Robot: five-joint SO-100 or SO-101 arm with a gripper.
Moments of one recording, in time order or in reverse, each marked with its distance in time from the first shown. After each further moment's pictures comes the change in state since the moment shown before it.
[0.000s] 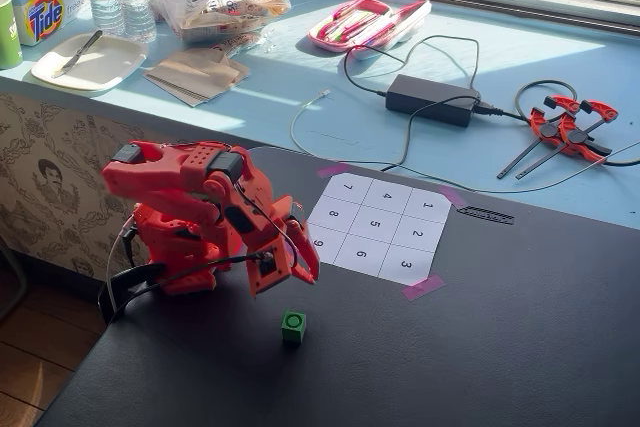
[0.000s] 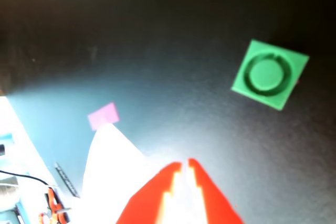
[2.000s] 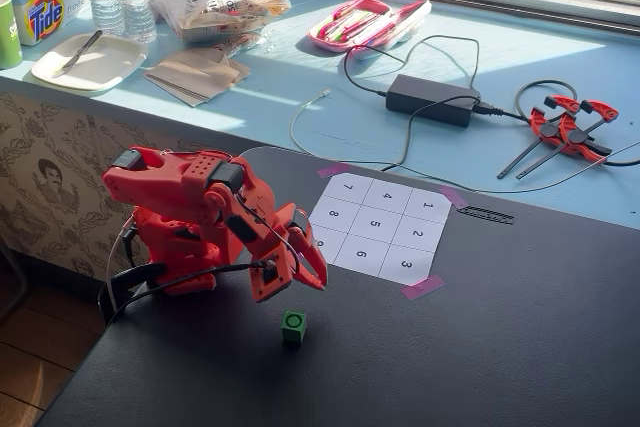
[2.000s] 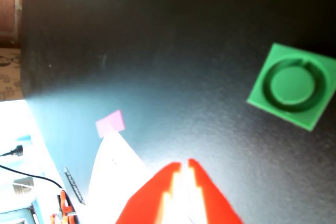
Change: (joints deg) arm -1.1 9.1 15.9 -10.1 1.4
